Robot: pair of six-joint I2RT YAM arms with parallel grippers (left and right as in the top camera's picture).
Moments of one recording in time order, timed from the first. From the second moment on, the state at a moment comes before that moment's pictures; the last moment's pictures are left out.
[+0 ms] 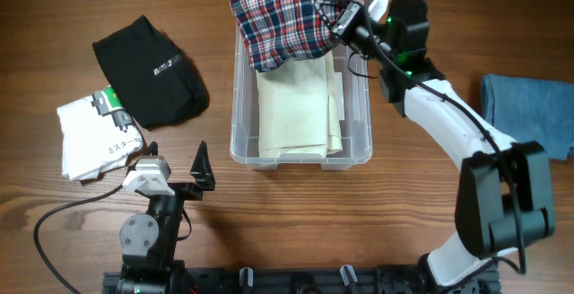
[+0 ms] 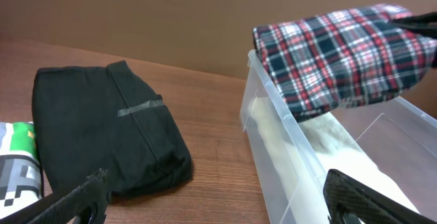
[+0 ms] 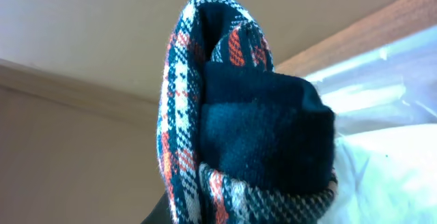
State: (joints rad) left arm -0.10 0.01 0.01 -0.07 -0.01 -0.24; right arm 0.25 1.80 1.16 0.41 -0.51 0.97
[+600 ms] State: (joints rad) left arm -0.10 0.01 0.01 -0.07 -0.01 -0.24; right arm 0.26 1.86 1.17 0.30 -0.42 0.91
